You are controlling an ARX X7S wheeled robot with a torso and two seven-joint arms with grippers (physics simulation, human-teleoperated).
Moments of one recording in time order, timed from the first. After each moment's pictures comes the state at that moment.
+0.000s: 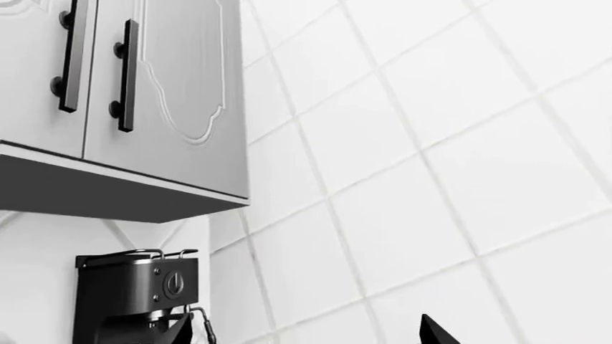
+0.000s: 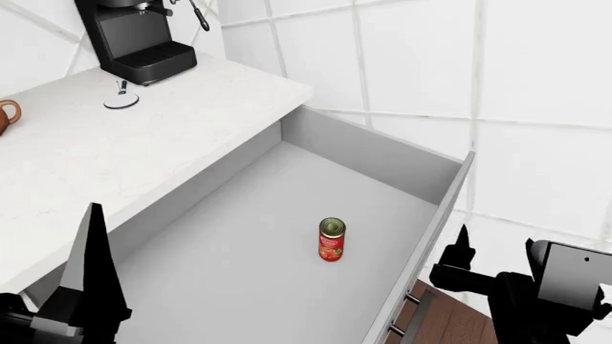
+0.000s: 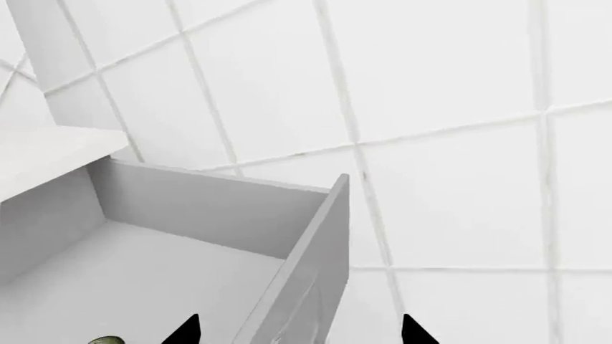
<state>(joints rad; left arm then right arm) 0.37 -0.65 -0.22 0.79 -0.56 0.24 -0.11 0.87 1.15 -1.58 -0.51 1.10 -0.43 1.25</state>
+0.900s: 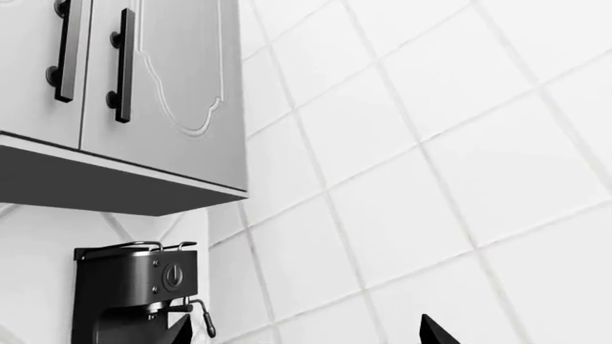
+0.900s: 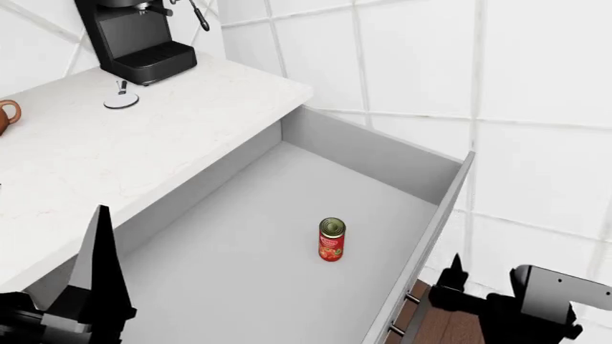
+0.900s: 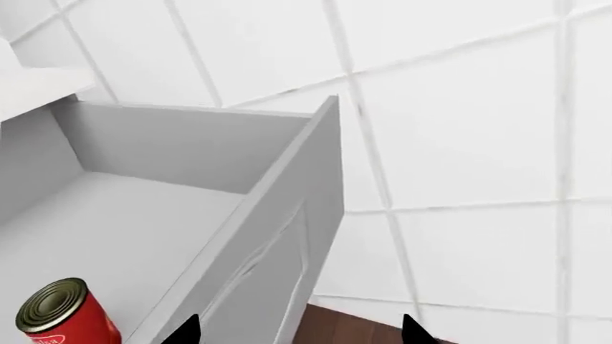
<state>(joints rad) 0.36 -0.64 -0.20 0.76 -0.55 0.25 -0.10 0.71 1.04 -1.59 -0.20 1.20 -0.61 1.03</state>
